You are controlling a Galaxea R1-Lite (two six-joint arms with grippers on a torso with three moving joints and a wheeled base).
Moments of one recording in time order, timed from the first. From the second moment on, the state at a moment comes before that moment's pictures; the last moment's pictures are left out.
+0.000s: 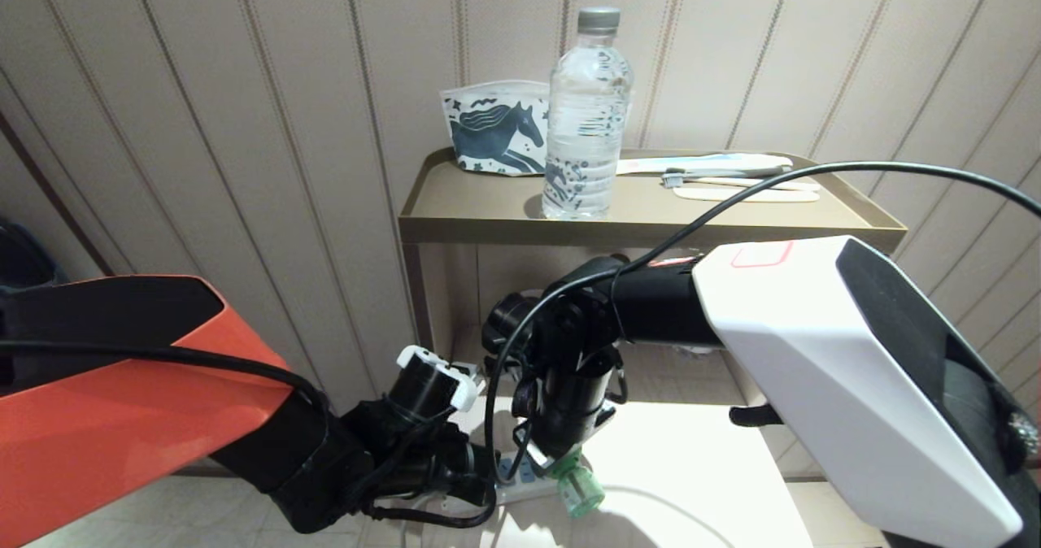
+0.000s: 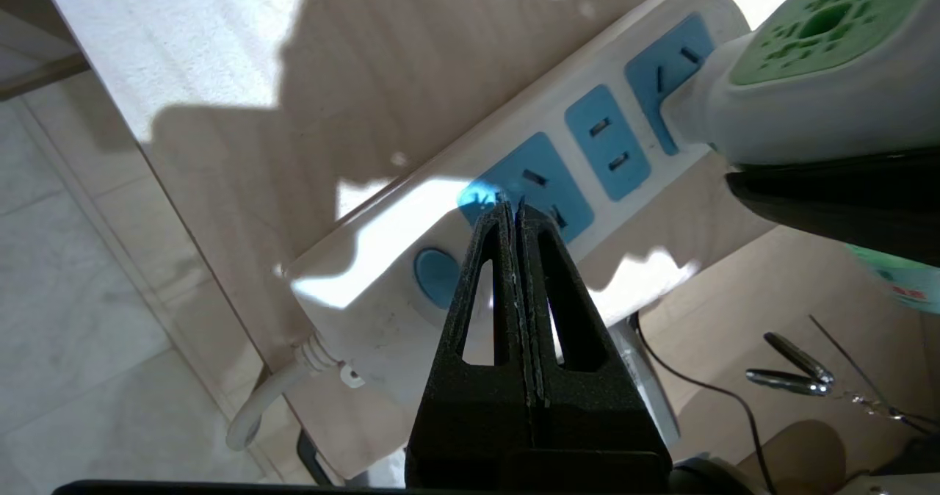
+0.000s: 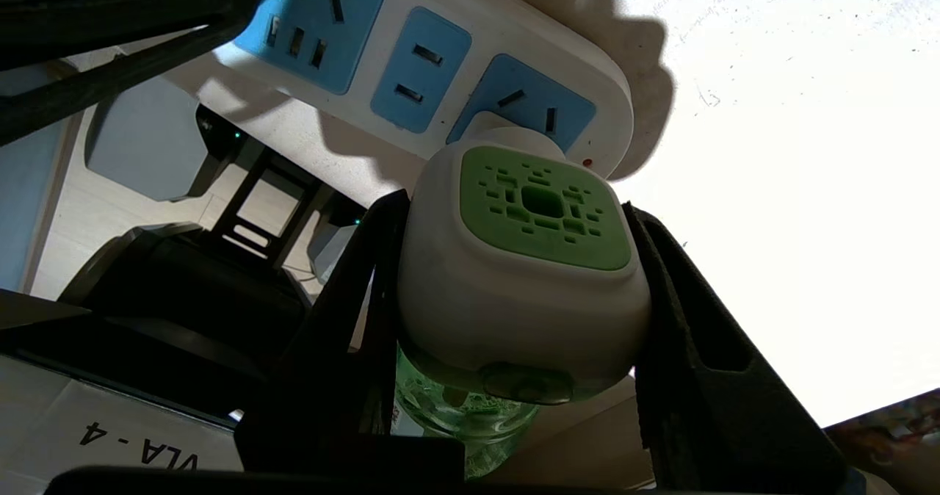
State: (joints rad) left arm -0.73 2.11 -0.80 -0.48 -0.11 -0.33; right arm 0.76 2.38 -1.94 0.96 -0.06 0.13
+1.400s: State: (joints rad) left arm -0.74 2.15 -0.77 -0.48 -0.10 -0.31; right arm 0.75 2.34 -1.95 0.92 -0.01 0.13
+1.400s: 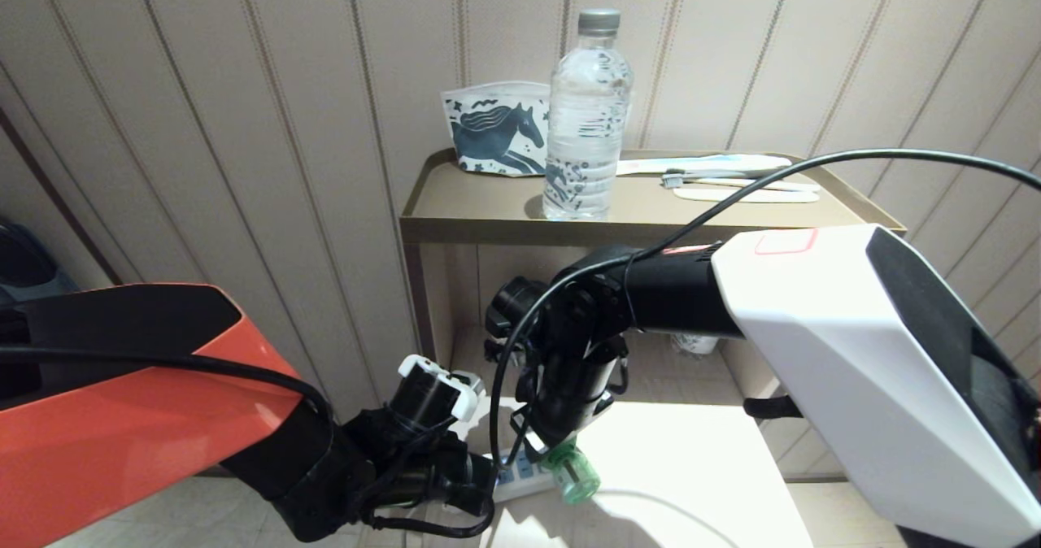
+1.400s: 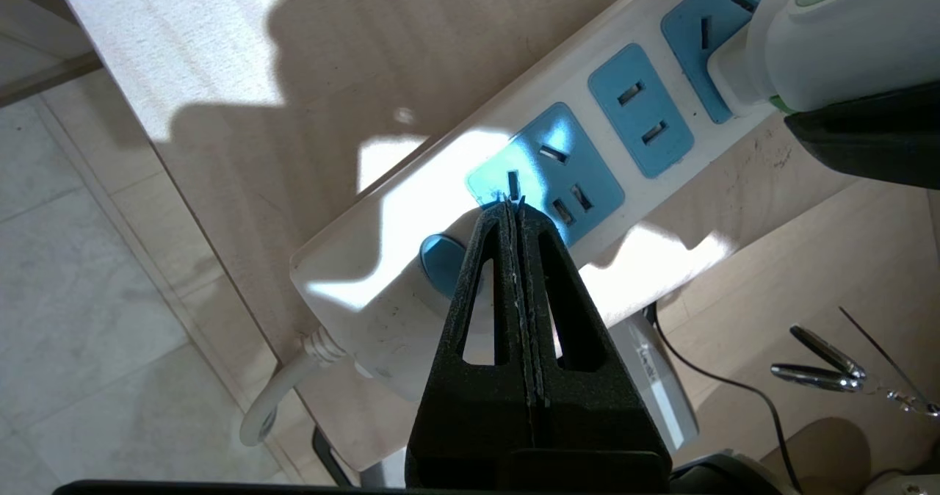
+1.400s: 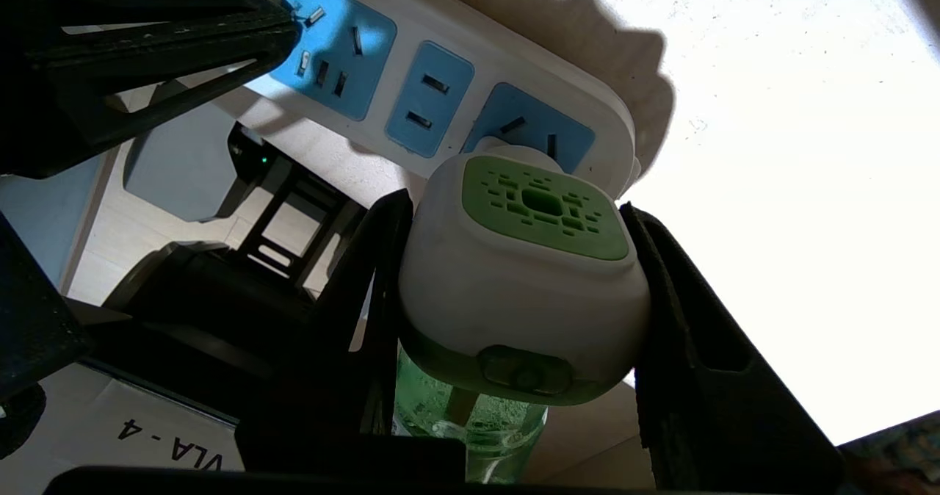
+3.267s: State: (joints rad) left arm -0.81 2.15 -0.76 -0.48 -0.08 -0.31; right arm 0.80 2.28 -1.95 0.92 -0.01 0.13
